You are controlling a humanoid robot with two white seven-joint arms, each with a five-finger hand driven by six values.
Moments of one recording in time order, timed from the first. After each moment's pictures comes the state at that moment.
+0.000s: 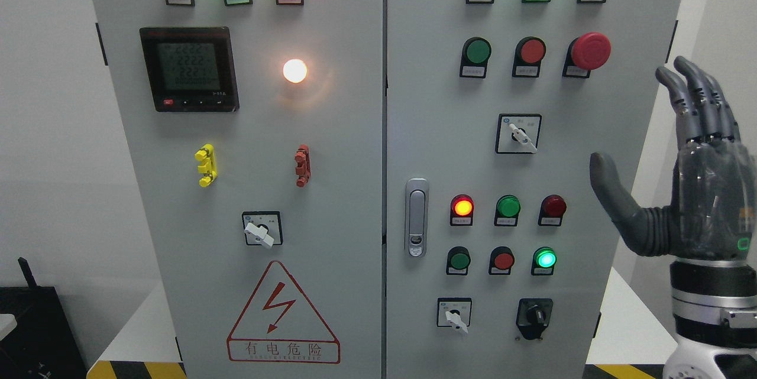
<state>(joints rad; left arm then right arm) 0.00 -0.09 0.00 0.00 0.00 -0.07 0.08 -0.57 0.00 -0.22 -1.94 0.96 -0.20 -0.04</state>
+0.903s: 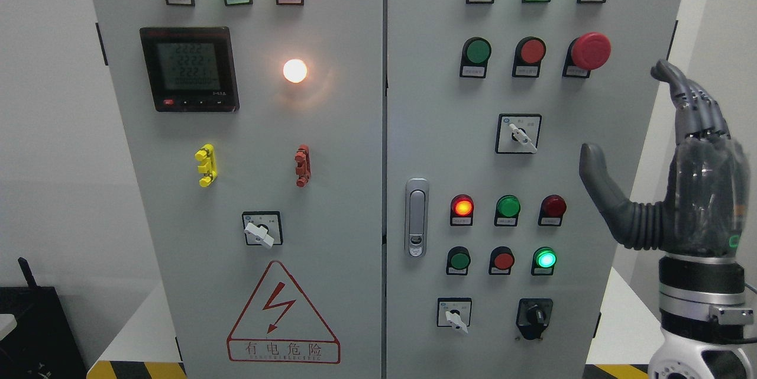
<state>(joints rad) 0.00 -0.09 0.00 0.00 0.00 -0.07 0.08 -0.59 0.06 -0.20 -1.93 0.93 -0.19 -0.05</state>
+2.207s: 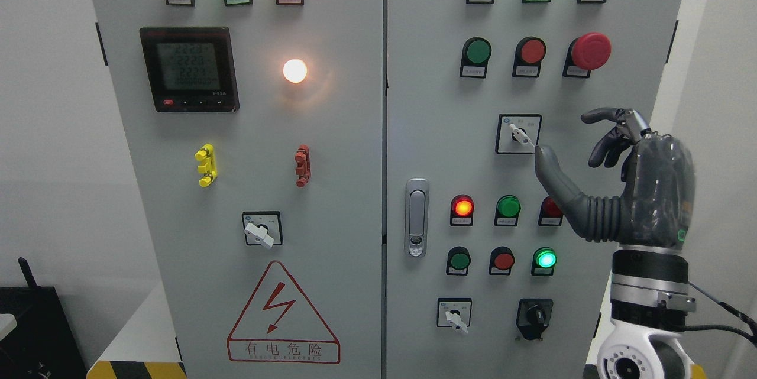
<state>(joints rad) 0.00 -0.09 0.00 0.00 0.00 -0.07 0.08 -0.60 0.14 -0.09 -1.92 0.92 0.07 -0.07</state>
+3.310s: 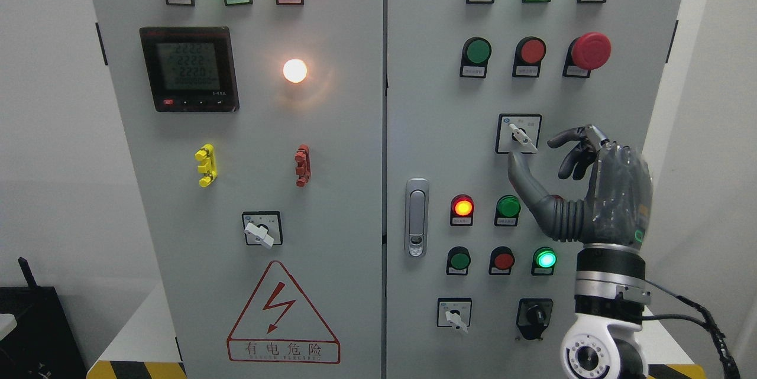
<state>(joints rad) 0.00 -0.09 0.00 0.00 0.00 -0.07 0.08 -0.61 0.14 -0.02 -1.84 0.92 0.18 -0.12</state>
